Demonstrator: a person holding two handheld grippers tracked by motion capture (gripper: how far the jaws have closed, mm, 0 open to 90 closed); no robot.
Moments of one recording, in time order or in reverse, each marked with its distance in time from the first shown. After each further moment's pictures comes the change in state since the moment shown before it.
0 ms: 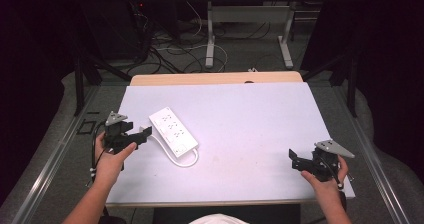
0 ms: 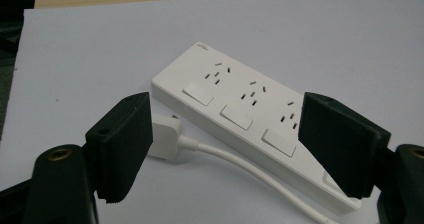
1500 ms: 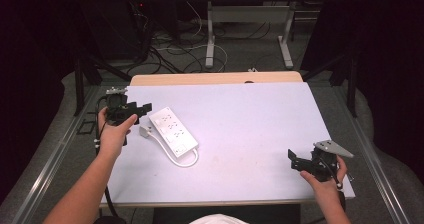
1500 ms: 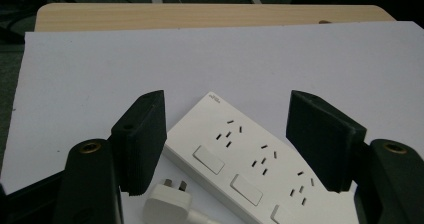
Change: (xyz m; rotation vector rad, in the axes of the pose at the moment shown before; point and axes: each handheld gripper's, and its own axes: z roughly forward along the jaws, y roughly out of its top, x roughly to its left) left arm 0.021 0.061 0.031 0.028 -0.012 -0.117; right arm 0.001 -0.001 0.002 0.009 0.013 0.006
